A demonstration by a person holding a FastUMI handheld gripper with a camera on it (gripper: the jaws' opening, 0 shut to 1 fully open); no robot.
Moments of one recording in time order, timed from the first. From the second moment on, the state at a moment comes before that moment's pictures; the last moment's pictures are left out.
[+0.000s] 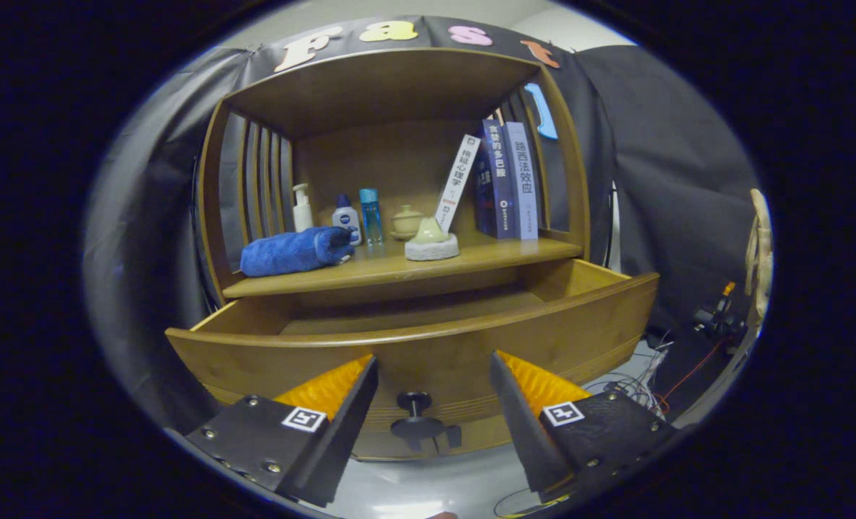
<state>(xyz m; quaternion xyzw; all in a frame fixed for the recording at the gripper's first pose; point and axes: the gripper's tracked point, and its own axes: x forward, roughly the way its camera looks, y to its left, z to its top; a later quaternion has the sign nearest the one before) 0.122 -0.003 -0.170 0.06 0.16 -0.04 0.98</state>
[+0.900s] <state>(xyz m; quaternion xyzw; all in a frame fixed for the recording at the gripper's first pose) 0.192 0.013 -0.182 0.10 0.16 -0.02 0.98</state>
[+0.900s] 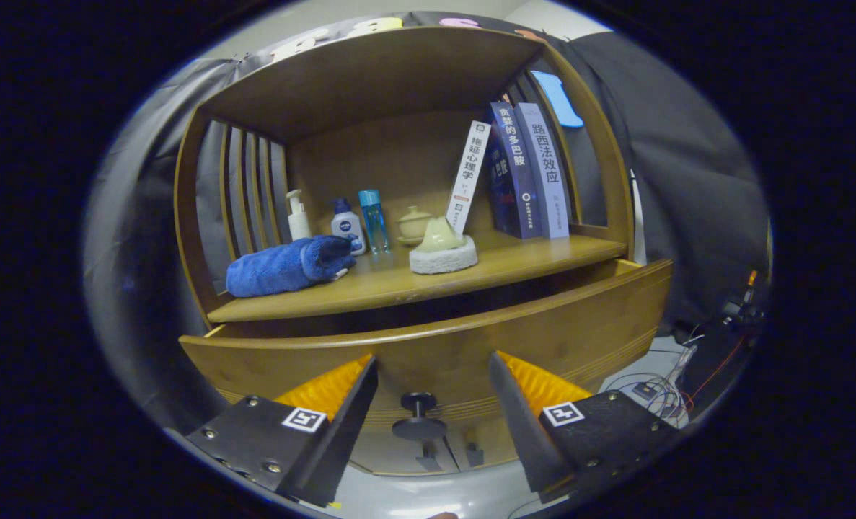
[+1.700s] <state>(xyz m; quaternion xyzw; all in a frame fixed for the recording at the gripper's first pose) 0.224 0.016 -0.186 0.10 0.17 -0.01 0.98</state>
